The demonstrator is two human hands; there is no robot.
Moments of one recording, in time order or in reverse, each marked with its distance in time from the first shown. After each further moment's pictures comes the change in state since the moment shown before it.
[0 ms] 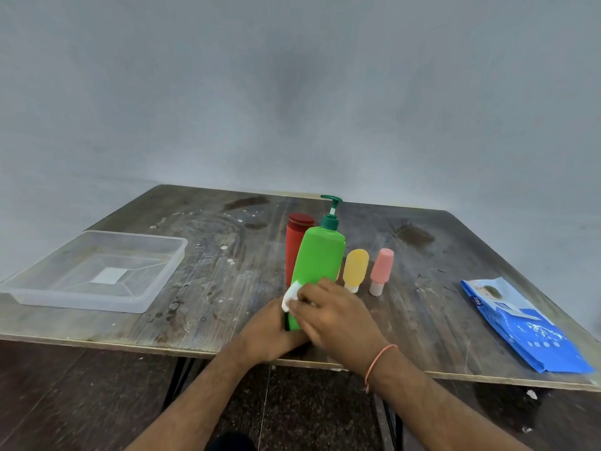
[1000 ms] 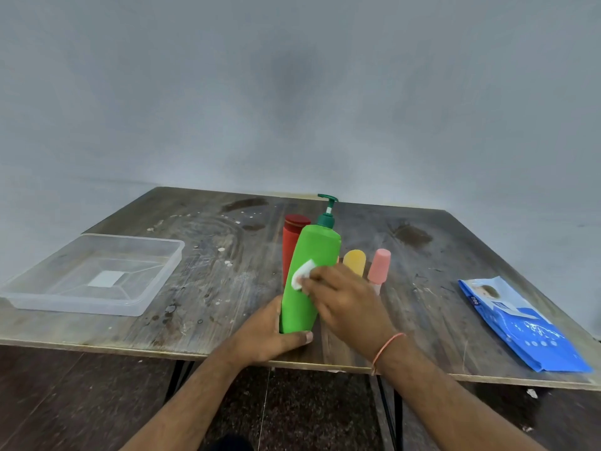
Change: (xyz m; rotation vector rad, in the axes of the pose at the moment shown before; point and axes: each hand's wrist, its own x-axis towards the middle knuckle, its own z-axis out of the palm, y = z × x) left_hand 0.000 -0.009 -0.004 -0.087 -0.048 -0.113; right_hand 0.002 0.027 -0.014 0.052 0.123 0.103
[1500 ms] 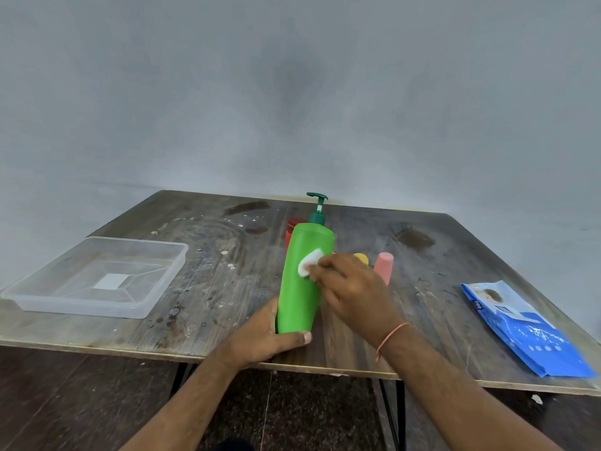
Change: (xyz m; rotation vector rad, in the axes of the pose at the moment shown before) left_hand -0.005 -0.001 -0.005 -0.189 -0.017 0.006; right_hand 0.016 0.014 -0.008 -0.010 0.049 0.027
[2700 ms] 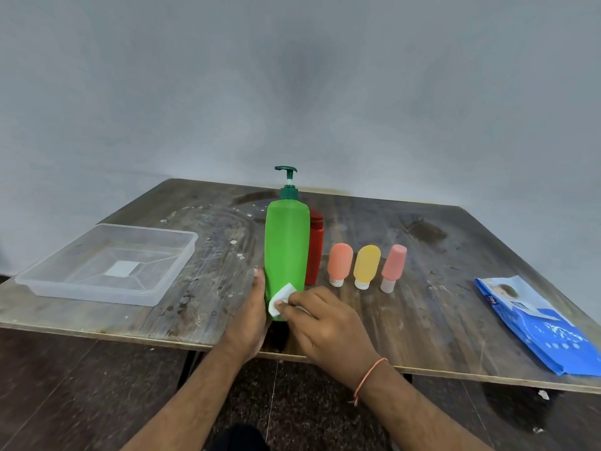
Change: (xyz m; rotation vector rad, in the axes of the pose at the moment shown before) left_hand -0.006 0.016 -0.001 -0.659 0.331 -0.062; right_hand -0.031 -0.074 0.035 0.122 -0.014 -0.058
